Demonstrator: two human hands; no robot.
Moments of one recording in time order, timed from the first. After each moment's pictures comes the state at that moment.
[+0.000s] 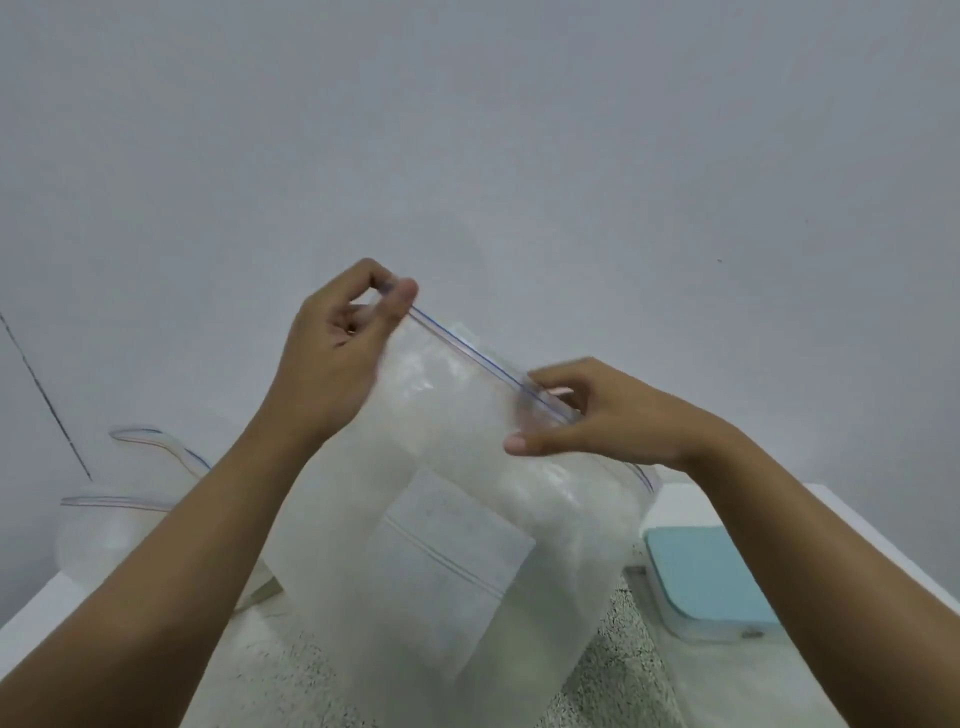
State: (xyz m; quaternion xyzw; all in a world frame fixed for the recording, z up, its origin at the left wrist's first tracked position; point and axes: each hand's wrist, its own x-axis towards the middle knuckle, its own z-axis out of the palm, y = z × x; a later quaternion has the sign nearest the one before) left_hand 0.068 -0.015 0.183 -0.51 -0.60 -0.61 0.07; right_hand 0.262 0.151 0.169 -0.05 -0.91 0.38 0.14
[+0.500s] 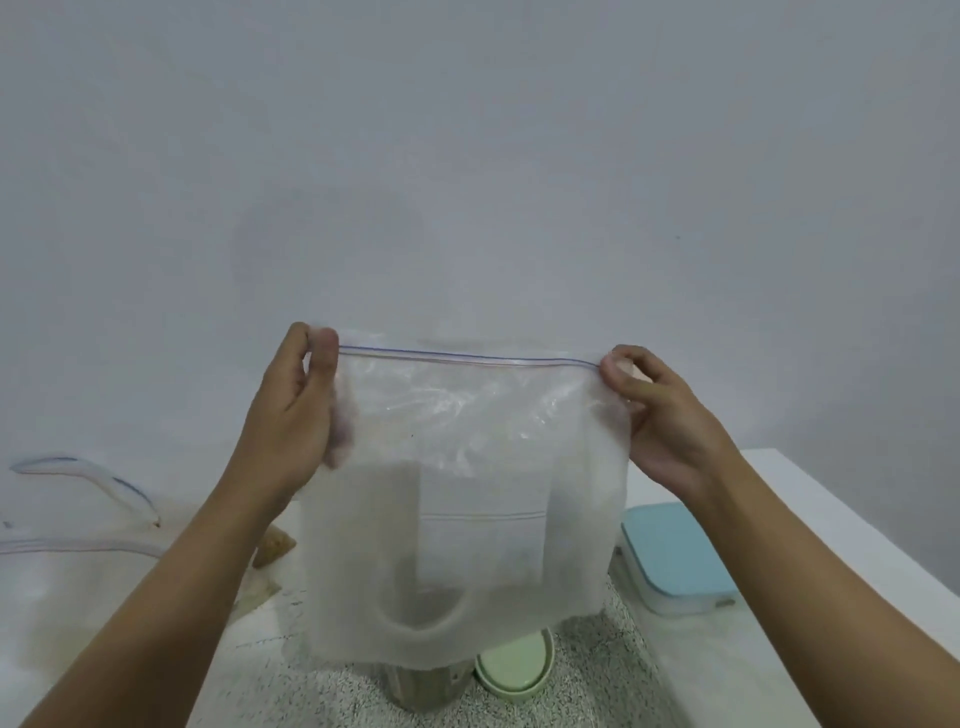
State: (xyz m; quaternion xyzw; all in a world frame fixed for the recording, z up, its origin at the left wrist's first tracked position) left_hand 0.044 -0.002 0.133 -0.44 -0.65 -0.62 -0.04; right_hand 0.284 0.198 0.112 -0.16 -0.49 0.76 0.40
